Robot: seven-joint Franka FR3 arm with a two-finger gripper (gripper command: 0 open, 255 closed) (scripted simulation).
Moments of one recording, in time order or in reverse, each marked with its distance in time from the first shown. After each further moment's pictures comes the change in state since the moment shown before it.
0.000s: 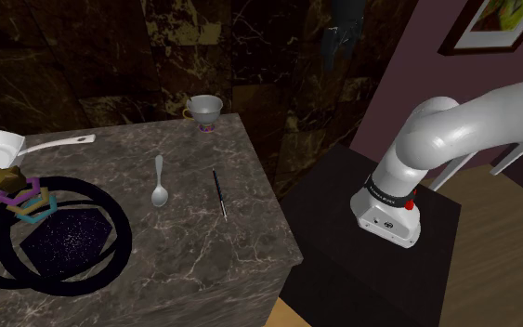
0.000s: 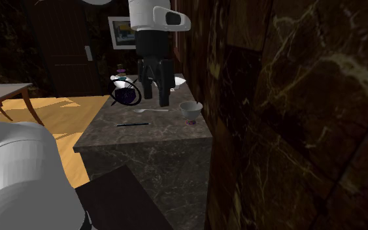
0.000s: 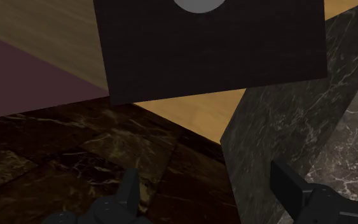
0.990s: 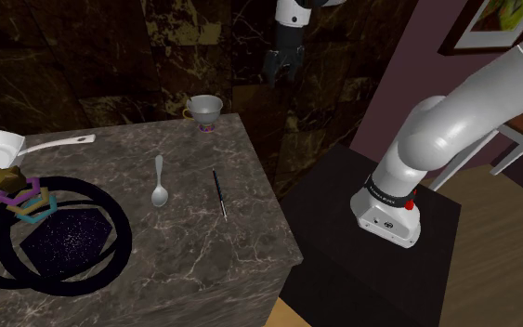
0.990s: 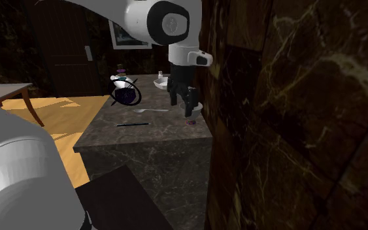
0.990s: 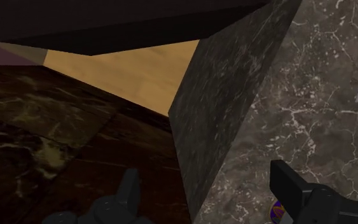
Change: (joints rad) arm 0.059 0.383 -0.014 0.032 0.180 0.431 0.032
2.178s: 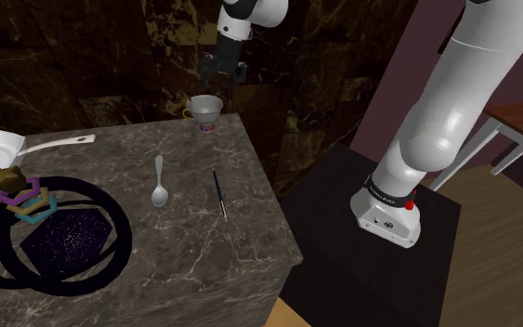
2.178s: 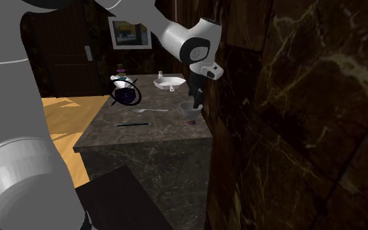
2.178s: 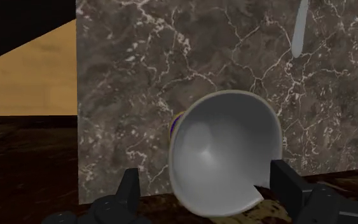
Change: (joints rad) arm 0.075 0.495 0.028 0.352 0.297 0.249 0.284
